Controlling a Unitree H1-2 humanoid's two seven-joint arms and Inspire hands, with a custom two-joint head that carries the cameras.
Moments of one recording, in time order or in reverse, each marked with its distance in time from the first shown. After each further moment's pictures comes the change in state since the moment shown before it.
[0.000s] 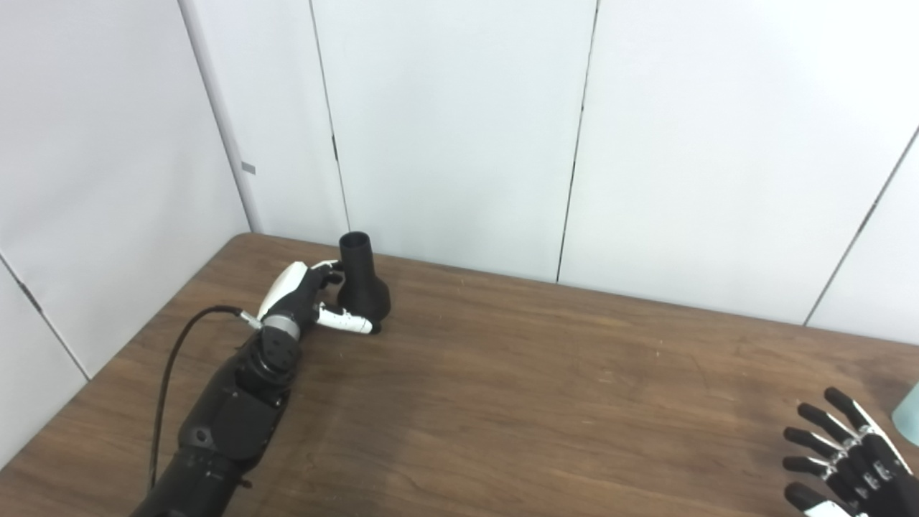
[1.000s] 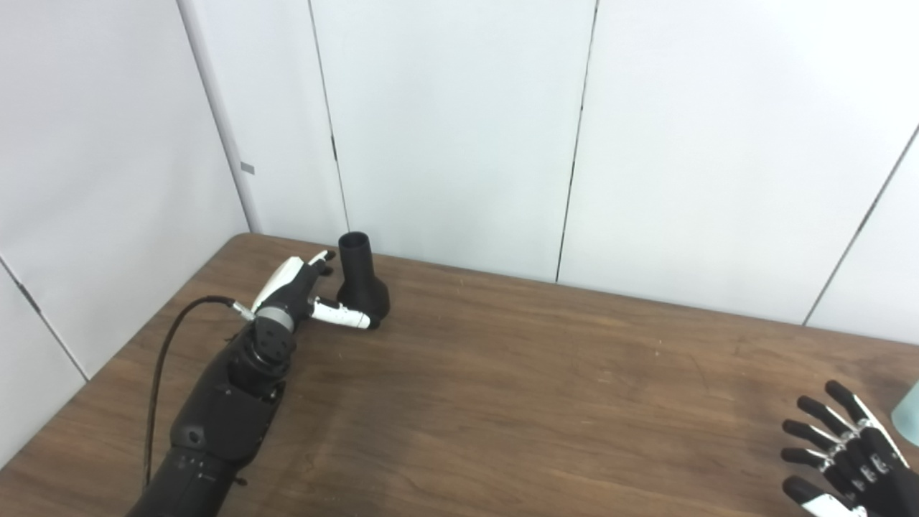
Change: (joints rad) left arm 0.015 0.004 0.038 -0.110 0.060 0.098 -0.092; right arm -0.022 0.000 0.000 0.042 0.006 -0.038 0.007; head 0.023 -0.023
